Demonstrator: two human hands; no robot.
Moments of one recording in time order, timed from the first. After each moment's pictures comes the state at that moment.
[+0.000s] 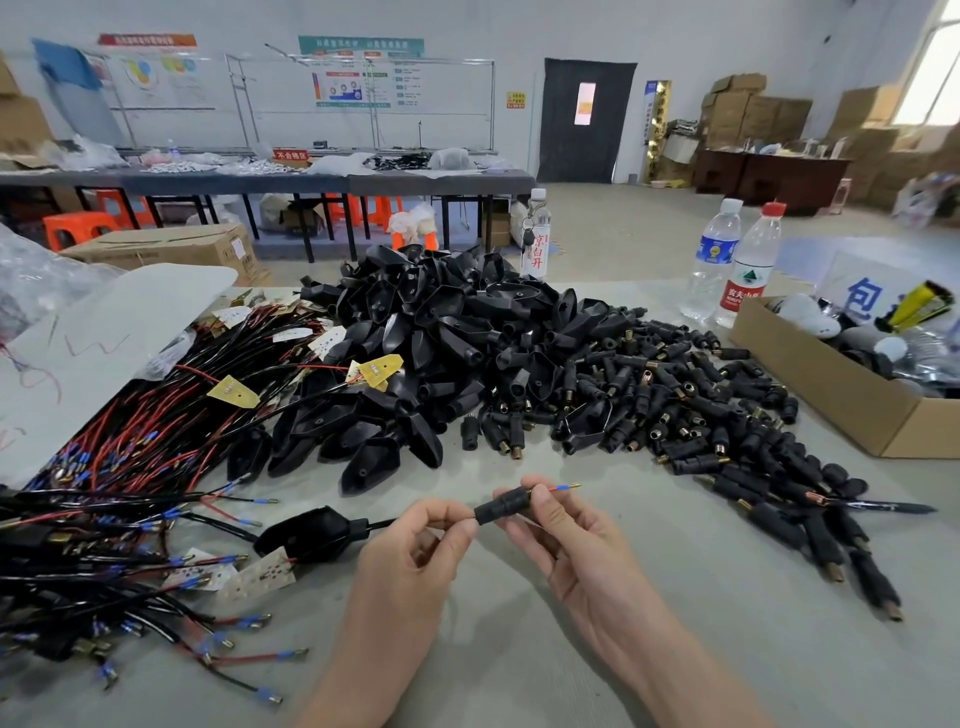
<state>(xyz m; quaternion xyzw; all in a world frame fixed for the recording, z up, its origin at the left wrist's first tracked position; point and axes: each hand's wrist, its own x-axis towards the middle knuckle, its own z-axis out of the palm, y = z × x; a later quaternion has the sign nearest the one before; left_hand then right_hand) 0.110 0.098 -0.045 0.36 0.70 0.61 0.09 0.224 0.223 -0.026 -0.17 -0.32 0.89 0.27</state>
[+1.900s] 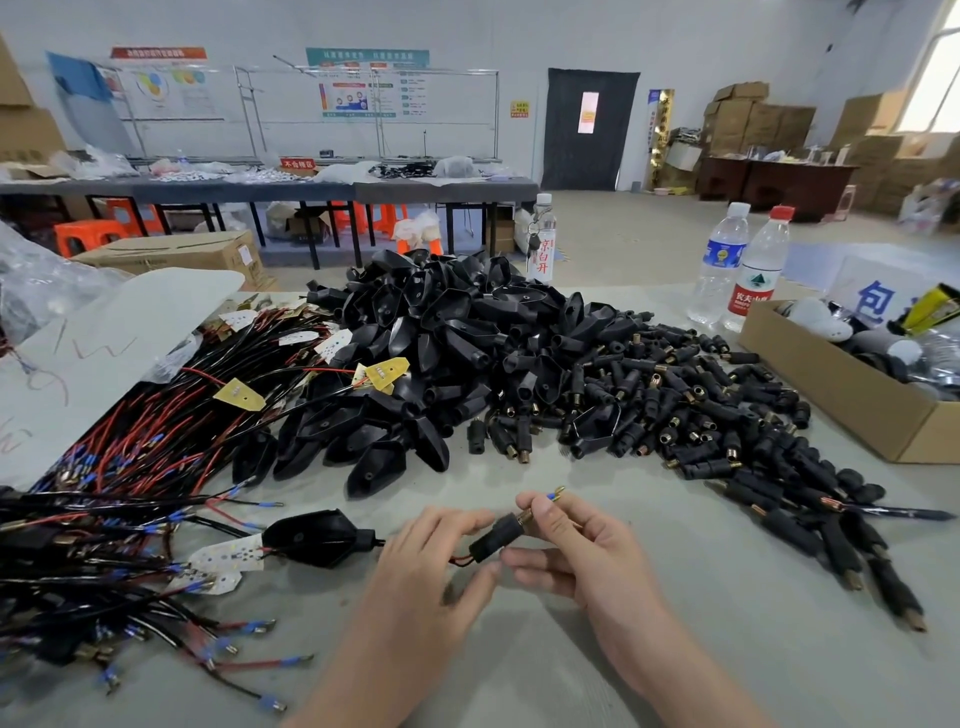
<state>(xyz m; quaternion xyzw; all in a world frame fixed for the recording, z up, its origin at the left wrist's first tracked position) 0.110 0.089 -0.045 0.52 0.76 0.38 -0.05 0.224 0.217 -0.026 -0.24 -0.51 0.78 0.27</state>
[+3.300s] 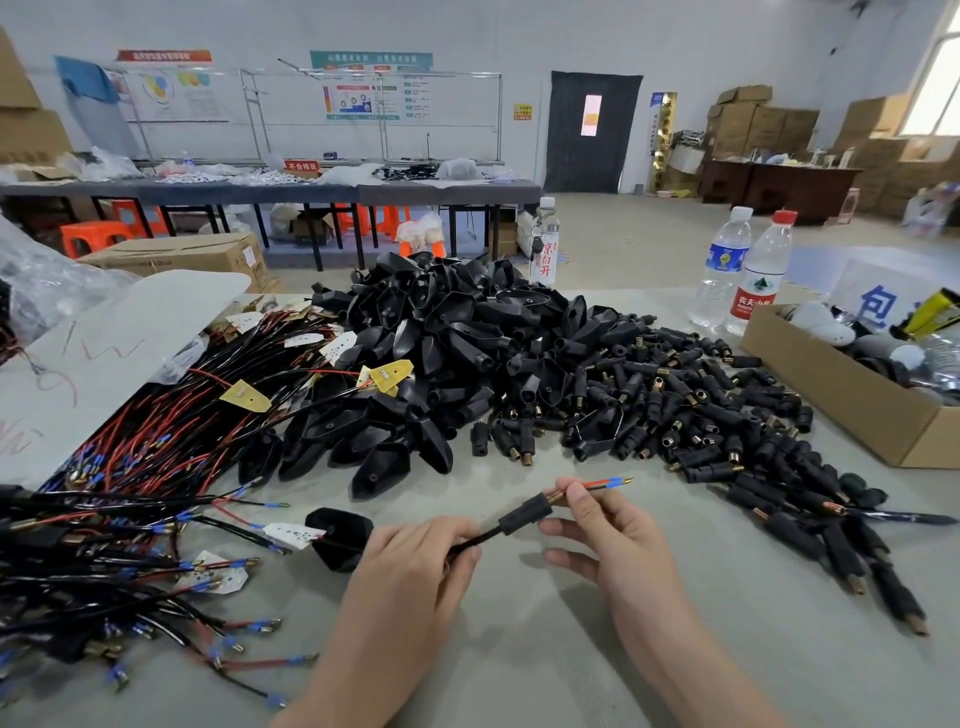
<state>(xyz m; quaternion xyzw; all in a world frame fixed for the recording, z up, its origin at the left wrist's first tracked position) 0.102 0.087 -0.047 0.53 0.76 0.33 -0.16 0.225 0.234 -0.035 -0.28 -0.52 0.73 0.35</state>
